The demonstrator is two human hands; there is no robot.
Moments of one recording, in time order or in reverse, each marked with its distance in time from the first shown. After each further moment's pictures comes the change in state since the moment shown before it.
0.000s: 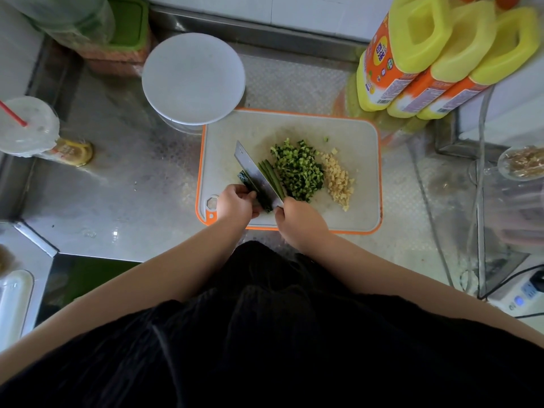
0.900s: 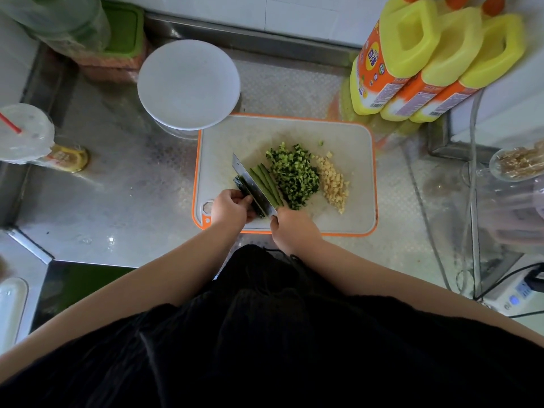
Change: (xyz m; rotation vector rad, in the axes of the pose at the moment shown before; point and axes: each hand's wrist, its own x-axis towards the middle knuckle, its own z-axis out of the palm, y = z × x) left_hand 0.000 -0.001 -0.004 0.022 -0.007 0.008; right_hand -0.005 -0.001 0.007 -0.020 -0.021 0.025
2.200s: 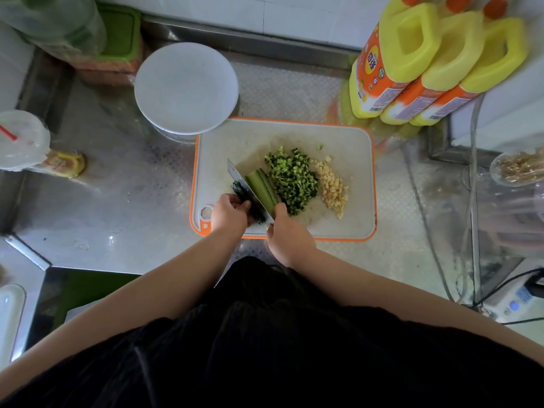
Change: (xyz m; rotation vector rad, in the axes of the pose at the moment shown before) left_hand 0.002 -0.001 0.004 0.103 0.058 0.026; right_hand 0.004 -0.001 0.010 0.059 -0.006 0.046
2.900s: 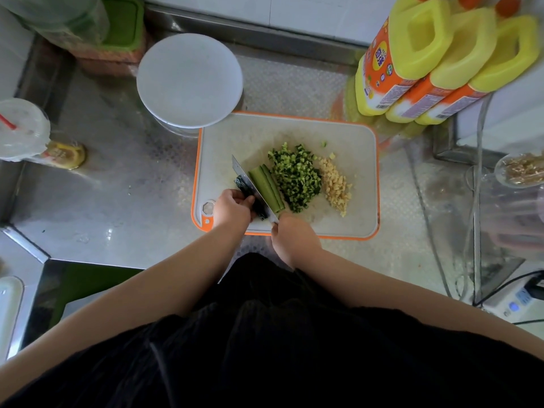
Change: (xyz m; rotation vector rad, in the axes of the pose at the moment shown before) left_hand 0.006 -0.002 0.003 -0.047 0.021 -0.015; right_hand -0.005 -0.004 -0.005 -0.064 -0.030 0.016
